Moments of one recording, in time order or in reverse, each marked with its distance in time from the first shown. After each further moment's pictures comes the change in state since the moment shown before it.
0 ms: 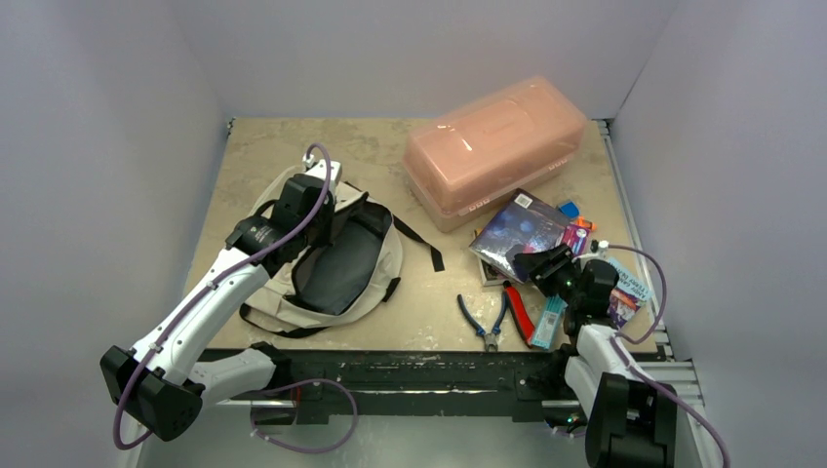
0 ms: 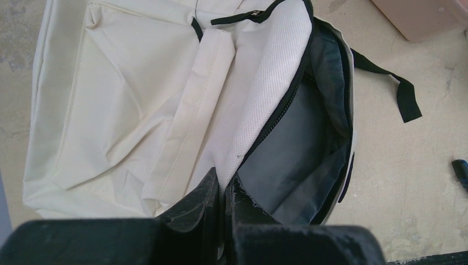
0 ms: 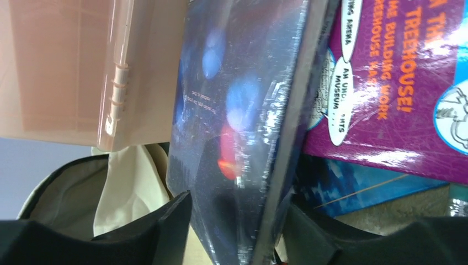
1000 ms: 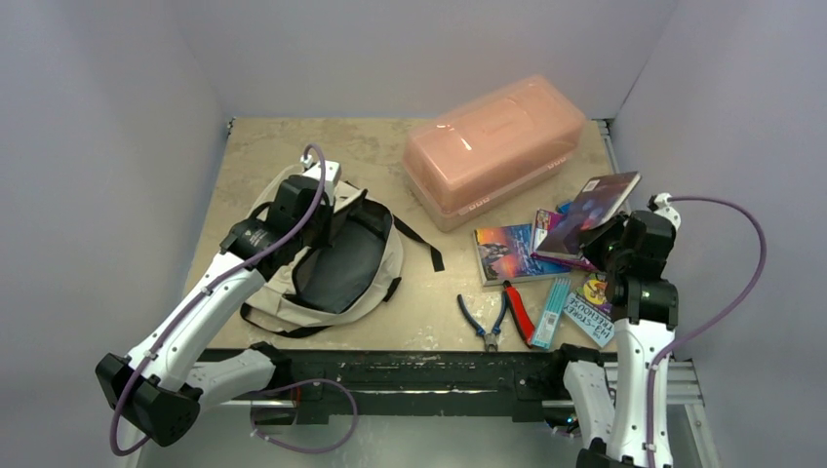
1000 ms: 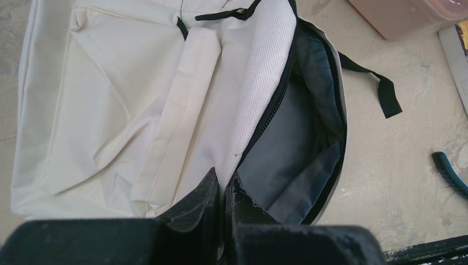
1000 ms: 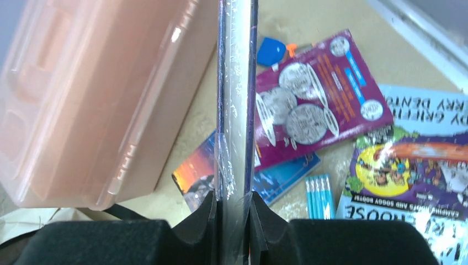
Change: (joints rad) left arm 0.000 -0.028 0.000 0.000 0.050 -0.005; right arm -0.001 -0.205 0.789 -1.146 0.512 -0.298
